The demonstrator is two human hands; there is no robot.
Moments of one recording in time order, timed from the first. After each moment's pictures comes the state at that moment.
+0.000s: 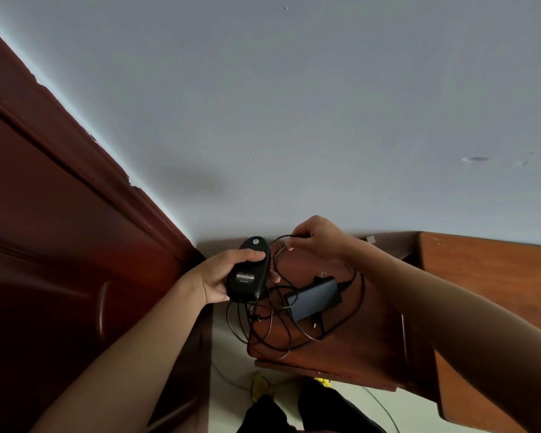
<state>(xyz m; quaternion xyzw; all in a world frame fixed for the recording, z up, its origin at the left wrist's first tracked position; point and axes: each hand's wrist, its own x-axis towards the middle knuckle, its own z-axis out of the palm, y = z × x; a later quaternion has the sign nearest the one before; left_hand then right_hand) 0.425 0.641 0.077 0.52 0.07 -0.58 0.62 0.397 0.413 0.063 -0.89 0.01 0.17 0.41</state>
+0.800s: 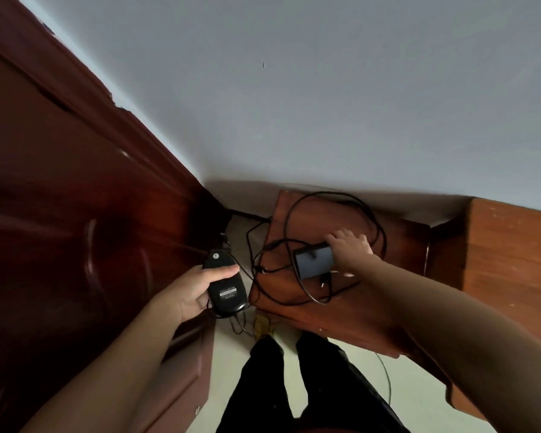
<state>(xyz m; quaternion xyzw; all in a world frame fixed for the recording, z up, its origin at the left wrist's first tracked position) 0.365 0.697 -0.017 0.61 0.29 -0.46 0.58 0.350 0.389 -0.139 -0.94 0.00 0.35 0.02</state>
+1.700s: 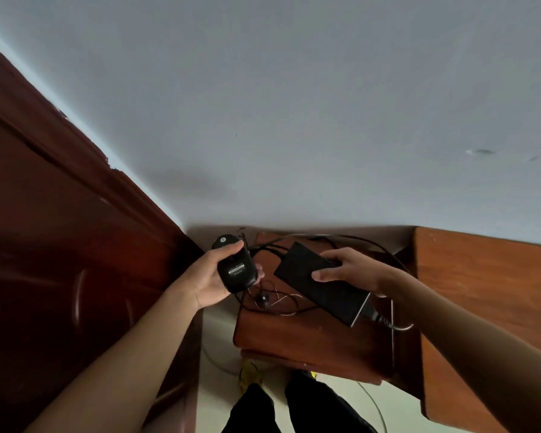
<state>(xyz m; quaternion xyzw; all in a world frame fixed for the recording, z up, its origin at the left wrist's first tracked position) 0.414 0.632 0.033 0.47 0.24 -0.48 0.70 0.328 0.351 0.023 -0.72 0.13 0.34 0.58</state>
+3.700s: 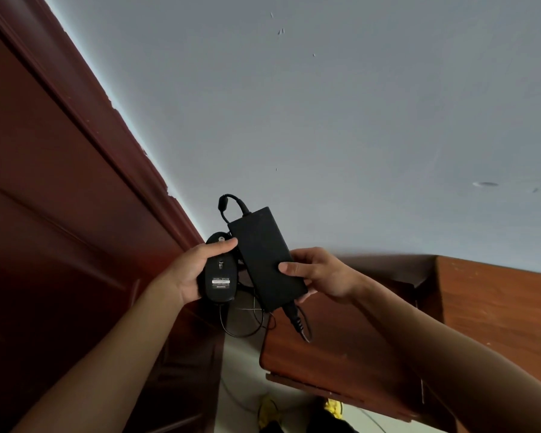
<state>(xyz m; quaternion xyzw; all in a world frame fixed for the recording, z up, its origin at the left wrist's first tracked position) 0.411 0.695 0.139 0.60 0.11 -0.38 0.69 0.348 0.463 0.099 -0.64 0.03 0.27 0.72</state>
